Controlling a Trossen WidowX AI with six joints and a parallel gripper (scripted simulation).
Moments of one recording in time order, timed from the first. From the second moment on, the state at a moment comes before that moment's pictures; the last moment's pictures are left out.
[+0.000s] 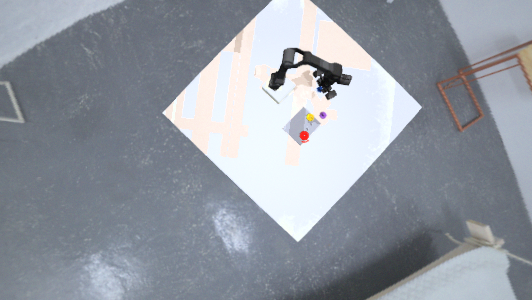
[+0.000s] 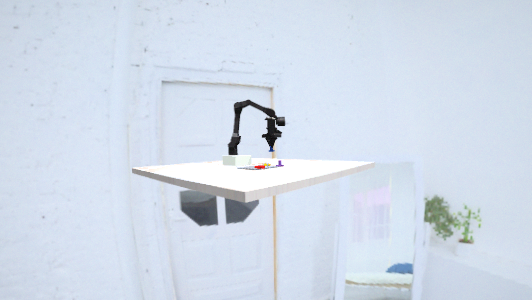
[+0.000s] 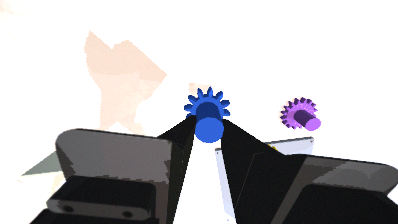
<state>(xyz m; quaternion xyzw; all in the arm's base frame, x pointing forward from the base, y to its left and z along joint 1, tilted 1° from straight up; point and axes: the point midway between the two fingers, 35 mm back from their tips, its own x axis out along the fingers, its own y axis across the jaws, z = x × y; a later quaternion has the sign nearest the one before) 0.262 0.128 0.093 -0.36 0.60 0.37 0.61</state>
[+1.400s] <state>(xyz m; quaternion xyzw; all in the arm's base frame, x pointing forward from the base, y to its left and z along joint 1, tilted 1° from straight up) 0.288 0.087 0.127 -0.36 0.59 0.37 0.62</state>
